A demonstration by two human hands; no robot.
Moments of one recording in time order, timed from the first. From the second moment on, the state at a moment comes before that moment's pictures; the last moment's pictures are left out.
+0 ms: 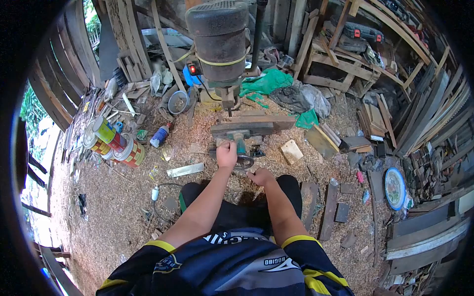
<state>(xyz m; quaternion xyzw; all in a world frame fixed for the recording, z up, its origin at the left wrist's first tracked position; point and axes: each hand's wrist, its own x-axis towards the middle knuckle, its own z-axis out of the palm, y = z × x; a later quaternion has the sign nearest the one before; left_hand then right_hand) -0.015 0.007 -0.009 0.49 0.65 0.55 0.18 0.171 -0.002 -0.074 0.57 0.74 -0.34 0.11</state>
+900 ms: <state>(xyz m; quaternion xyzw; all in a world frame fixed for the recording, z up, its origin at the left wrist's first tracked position) -0.011 -0.015 0.034 0.48 0.67 0.51 0.26 0.154 0.145 0.235 0.38 0.56 -0.23 -0.70</state>
